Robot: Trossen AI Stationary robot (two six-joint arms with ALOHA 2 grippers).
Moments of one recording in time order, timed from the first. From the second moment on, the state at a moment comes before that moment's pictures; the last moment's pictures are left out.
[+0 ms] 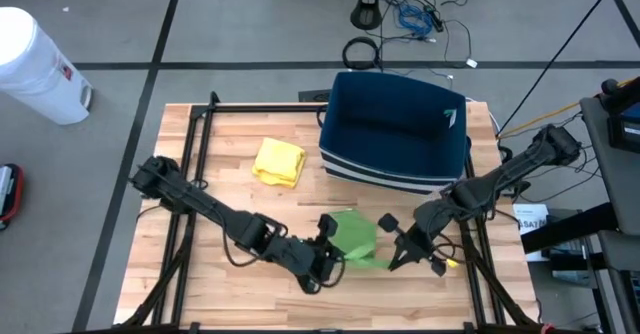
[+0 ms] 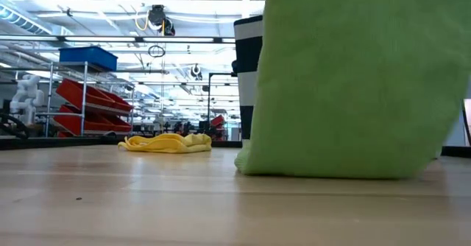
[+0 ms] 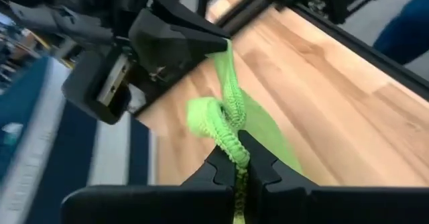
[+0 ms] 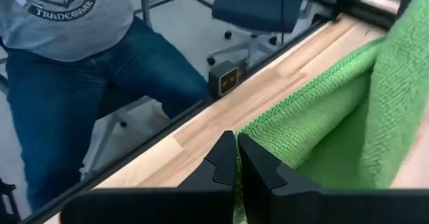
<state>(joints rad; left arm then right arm) -0.48 1.79 1.51 -0.25 -0.37 0.44 0.48 1.14 0.78 -0.15 -0.30 -0.17</state>
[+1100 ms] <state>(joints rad) -0.33 1.99 1.48 -0.50 -0.48 -0.02 0.30 1.39 0.76 -0.17 -0.02 -0.29</state>
